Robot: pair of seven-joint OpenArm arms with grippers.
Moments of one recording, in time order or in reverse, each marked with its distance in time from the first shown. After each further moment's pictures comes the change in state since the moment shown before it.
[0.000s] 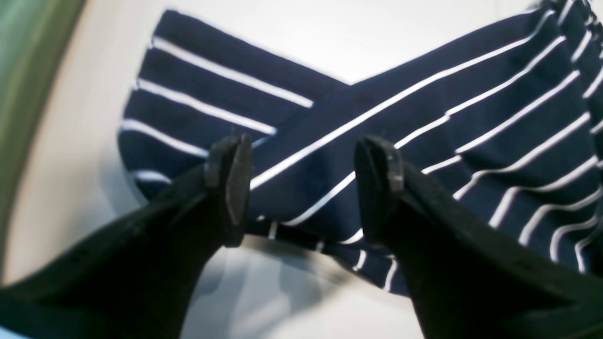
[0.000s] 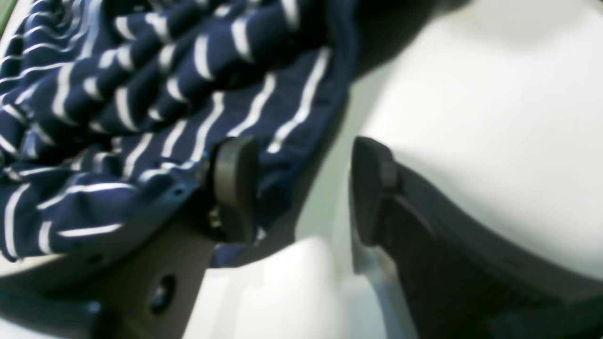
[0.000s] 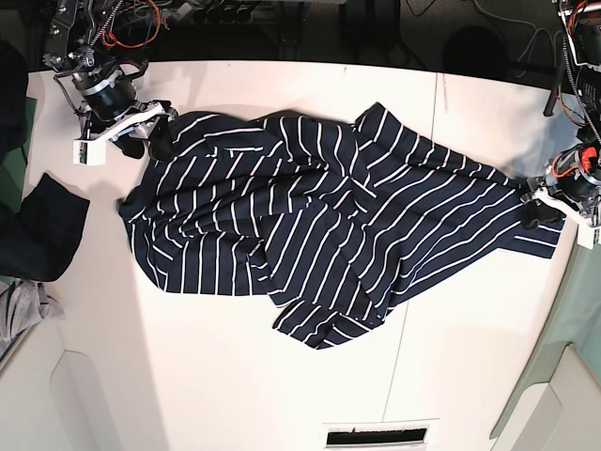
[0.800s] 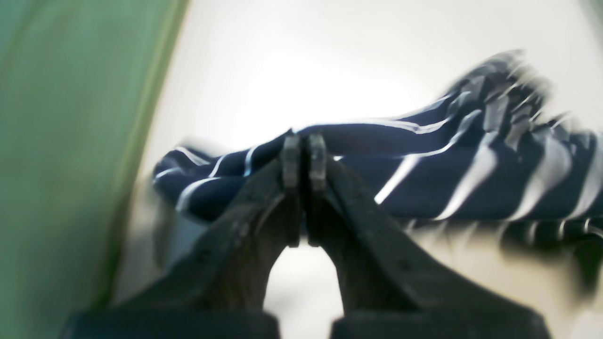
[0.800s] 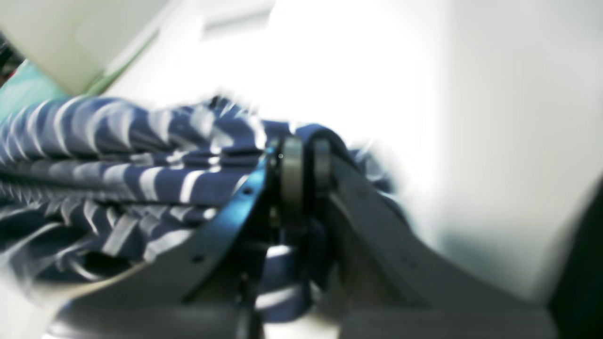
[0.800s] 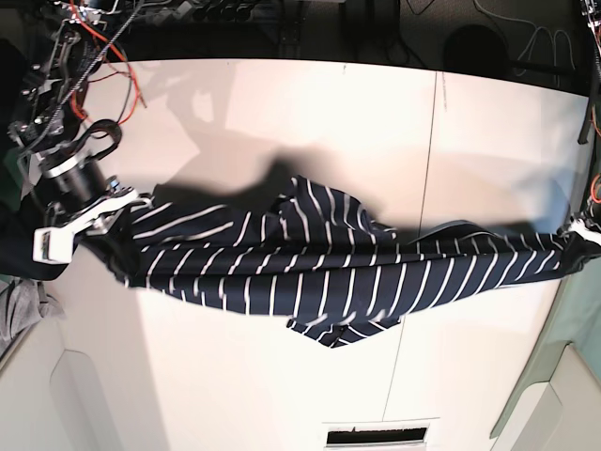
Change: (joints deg) left arm -0.5 -7.4 -2.6 8.2 -8.9 -5.2 0.7; right arm 12.2 2.5 2.6 11.9 1.1 5.4 -0.1
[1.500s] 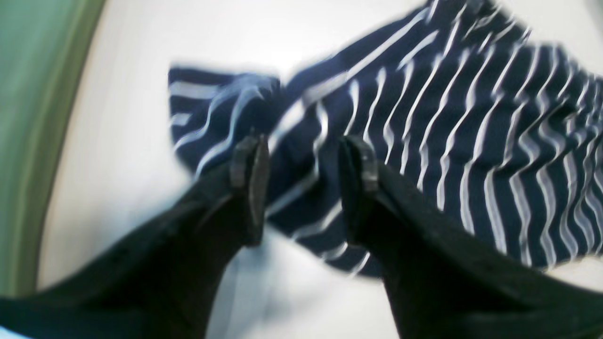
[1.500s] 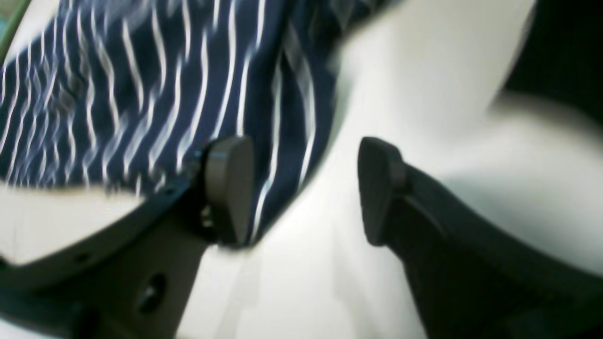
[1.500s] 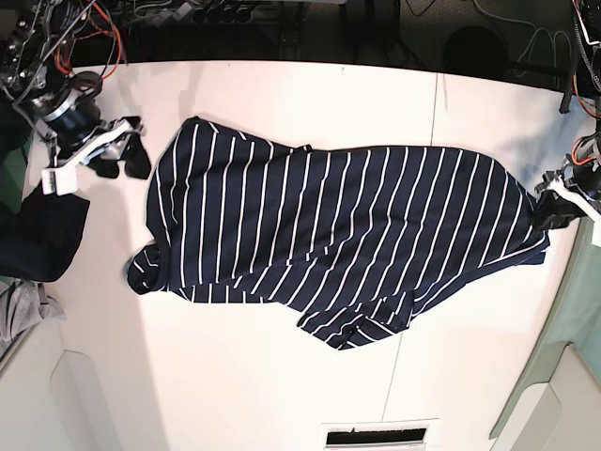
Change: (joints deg) left arm 7.3 5.6 -1.9 4.9 2.8 -1.2 5.9; right arm -11.6 0.4 2.8 -0.1 6.9 -2.2 -18.6
